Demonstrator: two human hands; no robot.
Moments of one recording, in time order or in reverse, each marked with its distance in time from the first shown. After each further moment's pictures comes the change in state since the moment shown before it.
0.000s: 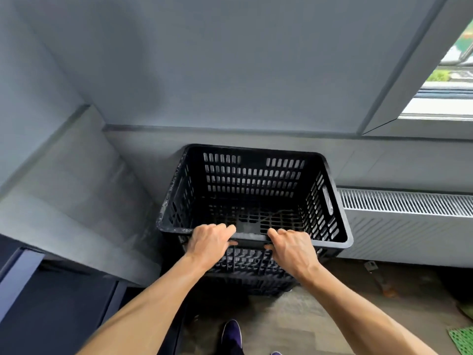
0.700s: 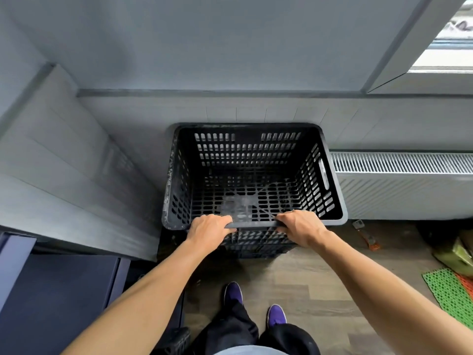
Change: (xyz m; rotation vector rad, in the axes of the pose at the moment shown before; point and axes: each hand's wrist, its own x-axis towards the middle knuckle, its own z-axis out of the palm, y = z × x) left_hand -0.030 -0.009 0.037 -0.196 -0.396 -0.109; right_hand -0.006 0.008 0.031 0.167 -0.379 0.006
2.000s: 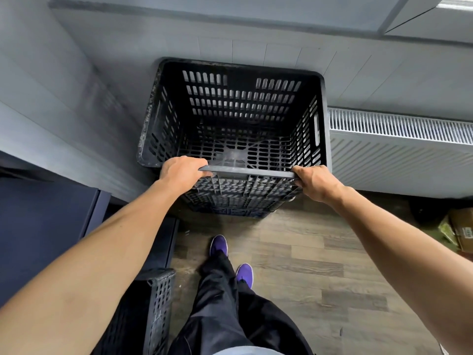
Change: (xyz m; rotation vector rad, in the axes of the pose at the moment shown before) left_hand -0.010 0.007 0.004 0.047 -0.052 -0.226; right_hand -0.041 0.067 0.017 -0.005 -0.028 0.018
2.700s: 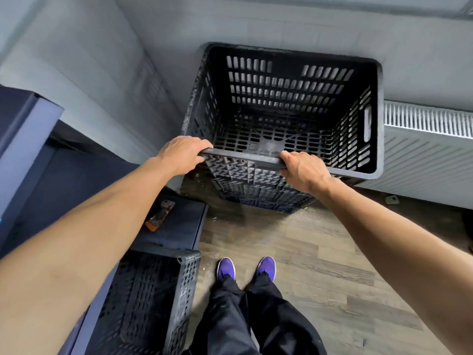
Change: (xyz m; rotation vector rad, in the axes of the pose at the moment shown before) left_hand -0.030 -0.100 0.002 -0.057 -0.046 0.058; right_hand 0.050 -0.114 0.004 0.046 0.125 -0.143
